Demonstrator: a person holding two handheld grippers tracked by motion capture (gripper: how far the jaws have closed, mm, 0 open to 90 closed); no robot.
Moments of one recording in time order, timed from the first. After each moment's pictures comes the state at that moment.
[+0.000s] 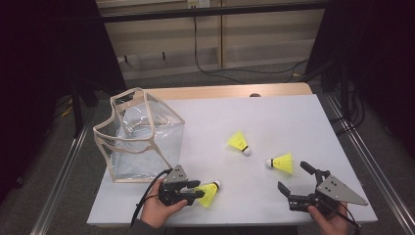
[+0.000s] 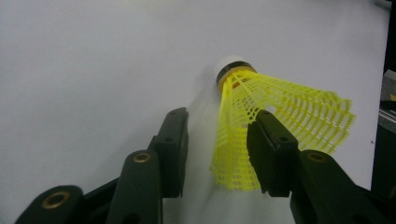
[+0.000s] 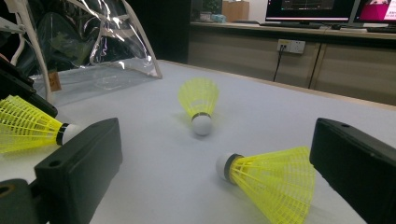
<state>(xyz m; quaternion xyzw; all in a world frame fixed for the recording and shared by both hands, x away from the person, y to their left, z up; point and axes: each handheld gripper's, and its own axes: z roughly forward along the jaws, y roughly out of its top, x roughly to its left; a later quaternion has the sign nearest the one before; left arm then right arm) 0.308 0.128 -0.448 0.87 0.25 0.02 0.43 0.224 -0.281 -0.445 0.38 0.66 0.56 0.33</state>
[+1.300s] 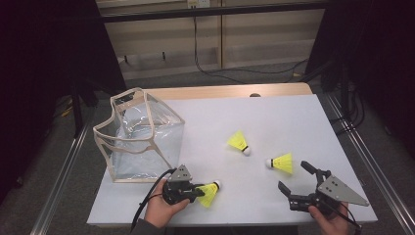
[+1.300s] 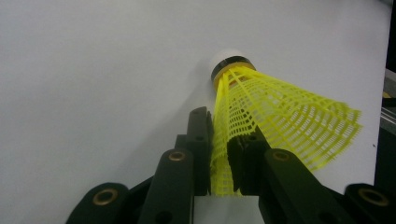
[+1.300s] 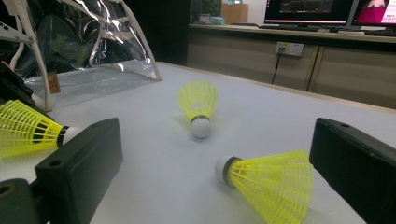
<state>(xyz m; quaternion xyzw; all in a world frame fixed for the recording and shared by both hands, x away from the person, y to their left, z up) 0.311 0.119 -0.453 0.87 0.25 0.00 0.42 0.223 -0.281 -0.443 0.37 0.66 0.57 0.33</state>
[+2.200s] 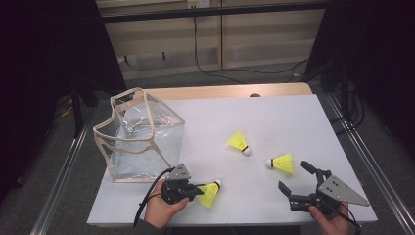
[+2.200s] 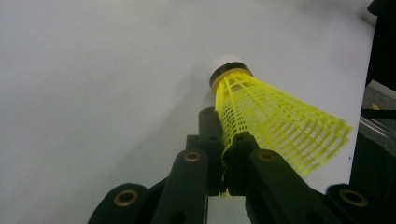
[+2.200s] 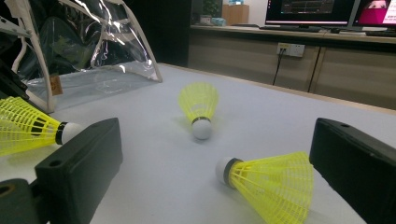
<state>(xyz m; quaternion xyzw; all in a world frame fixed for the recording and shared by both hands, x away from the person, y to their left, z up) 0.308 0.120 -0.443 0.86 0.27 -0.01 0.43 0.223 -0.281 -0.442 0.37 0.65 0.57 0.33</state>
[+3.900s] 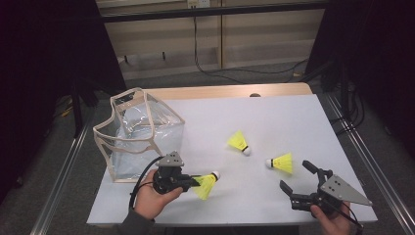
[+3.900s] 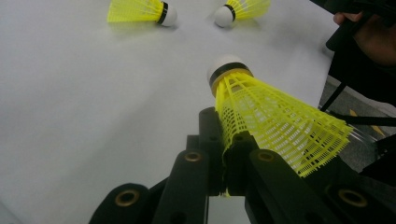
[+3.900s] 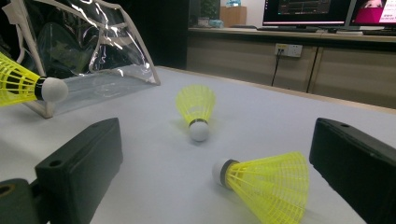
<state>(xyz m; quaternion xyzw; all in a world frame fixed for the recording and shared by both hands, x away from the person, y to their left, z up) 0.317 0.128 -0.386 0.86 0.27 -0.03 0.44 0.224 -0.285 -0.441 0.38 0.65 0.58 0.33</state>
